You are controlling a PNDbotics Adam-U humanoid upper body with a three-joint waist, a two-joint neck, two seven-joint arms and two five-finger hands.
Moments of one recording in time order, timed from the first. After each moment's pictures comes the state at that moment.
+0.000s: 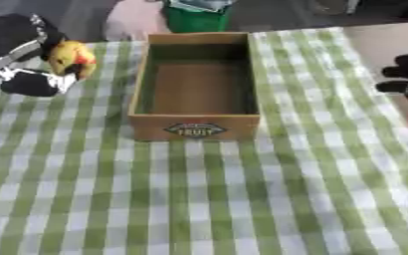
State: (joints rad) left arm -0.94 0.56 -0.25 -1.44 -0.93 -0.06 -0.33; right arm -0.18 -0.44 -0.07 -1.99 -0.16 -0.30 -0.25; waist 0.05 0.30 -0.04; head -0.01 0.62
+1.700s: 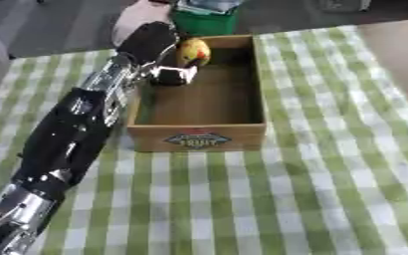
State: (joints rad) left arm -1.15 0.27 -0.05 -0.90 -1.42 -0.23 -0.06; right arm -0.36 -0.45 0.04 -1.99 -0.31 -0.27 -0.09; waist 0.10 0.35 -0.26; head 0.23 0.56
